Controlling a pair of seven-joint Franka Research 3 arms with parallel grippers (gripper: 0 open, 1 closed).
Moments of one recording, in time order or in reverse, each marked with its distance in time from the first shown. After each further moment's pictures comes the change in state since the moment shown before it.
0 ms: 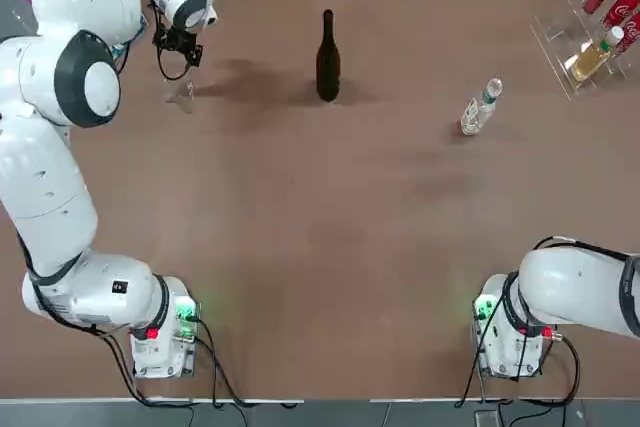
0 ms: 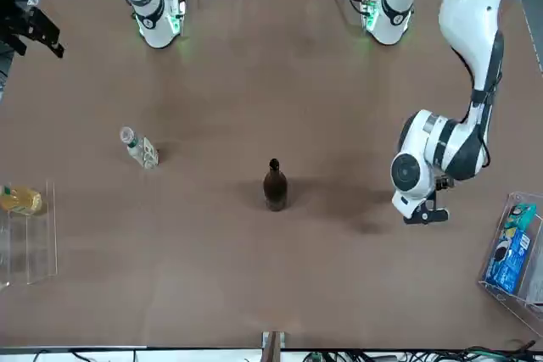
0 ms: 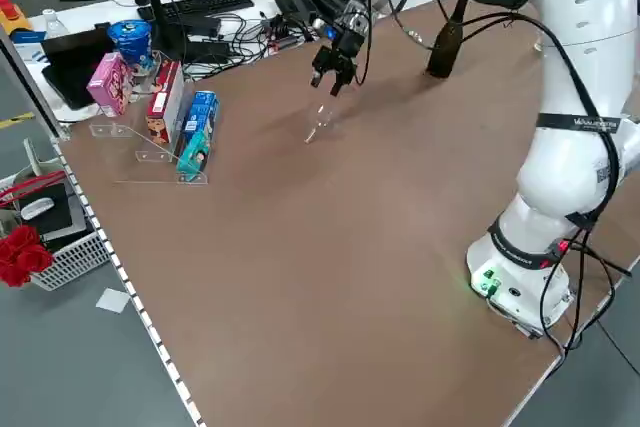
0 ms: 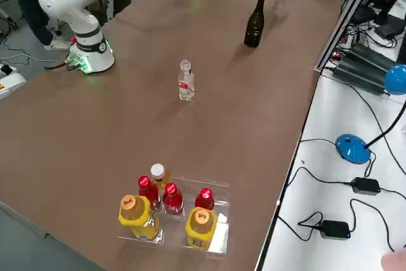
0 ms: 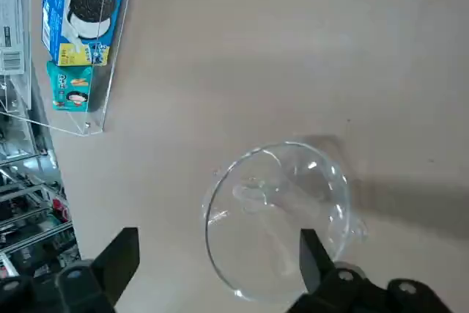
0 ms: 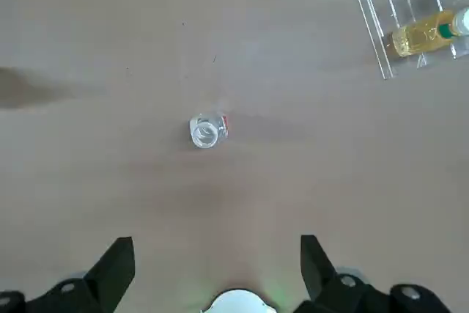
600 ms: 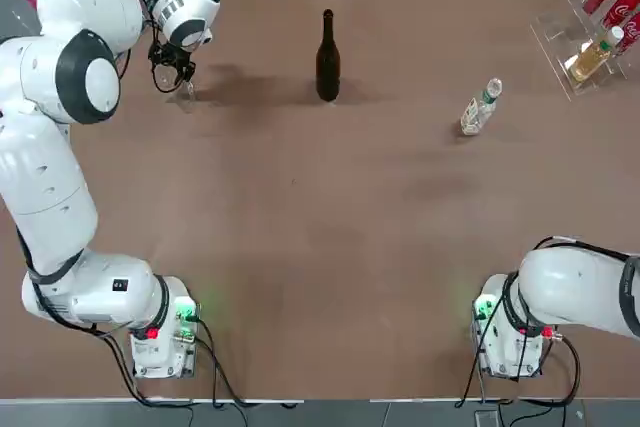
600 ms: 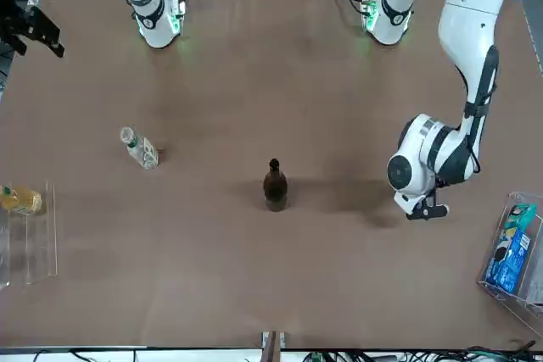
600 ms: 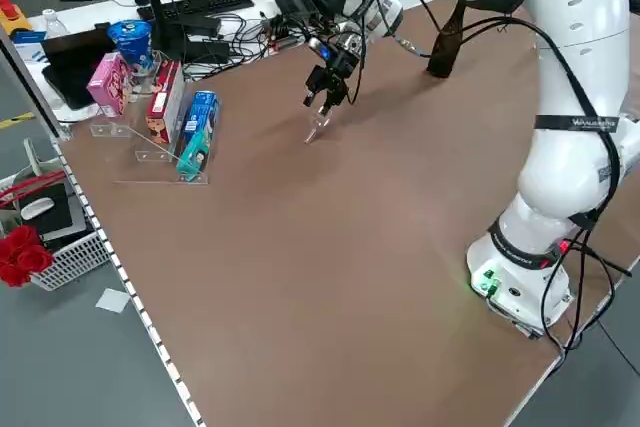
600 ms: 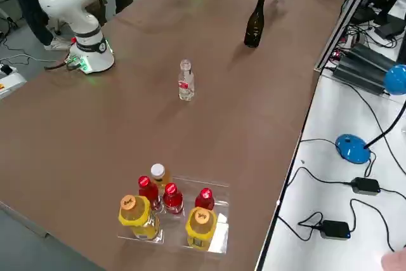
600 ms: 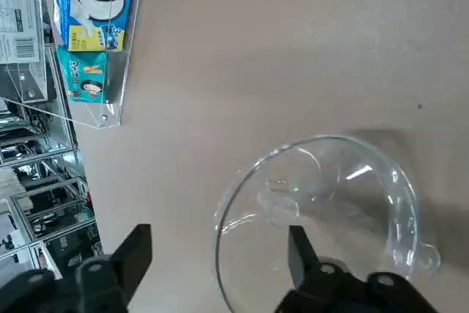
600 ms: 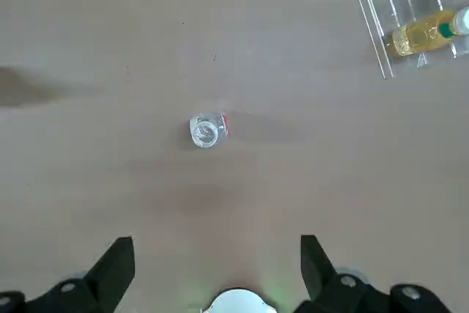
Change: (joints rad) left arm 0.025 0.020 0.000 -0.061 0.093 0.008 -0.059; right arm 0.000 0.000 0.000 0.000 0.000 -0.002 0.000
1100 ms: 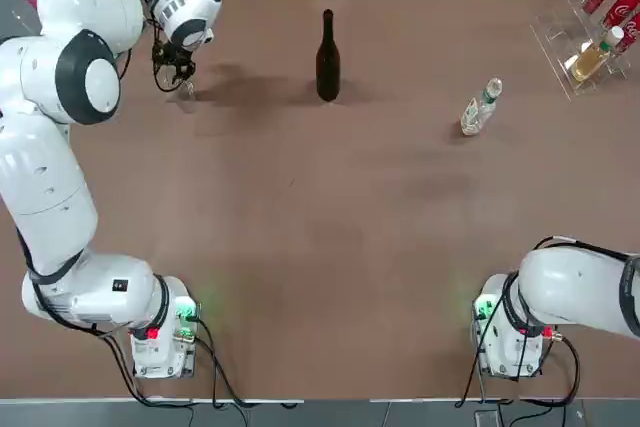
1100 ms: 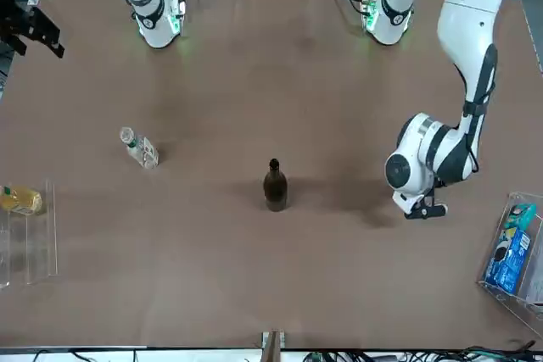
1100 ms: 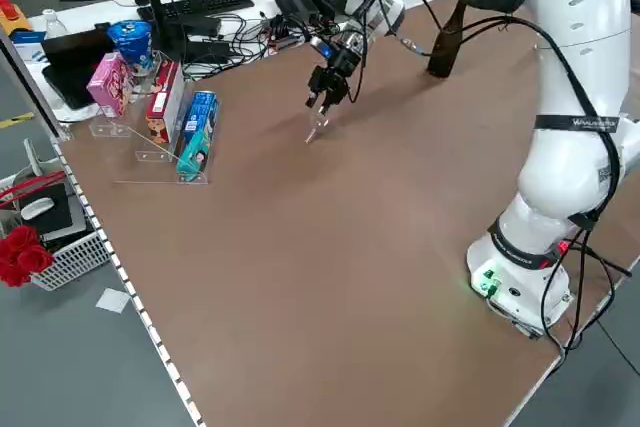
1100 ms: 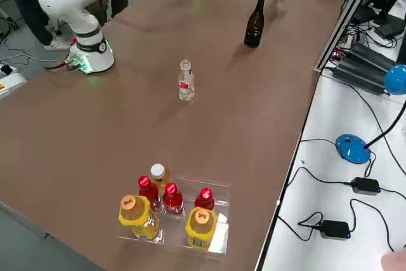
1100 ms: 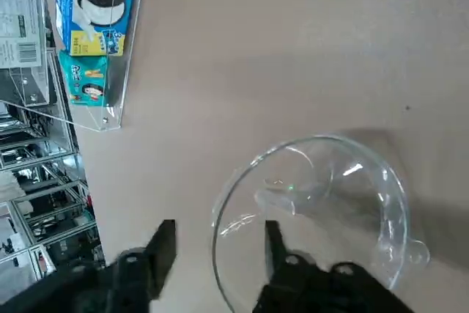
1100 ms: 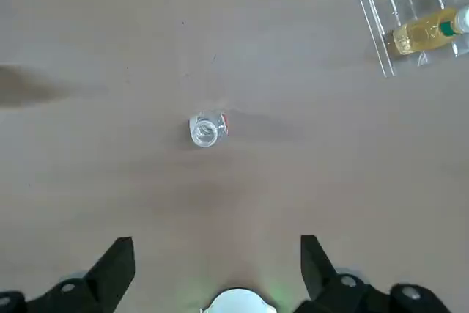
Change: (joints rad) left arm -0.005 -0.005 -0.003 0.000 0.001 0.000 0.001; right arm 0.000 0.000 0.000 -0.009 0.000 0.003 0.000
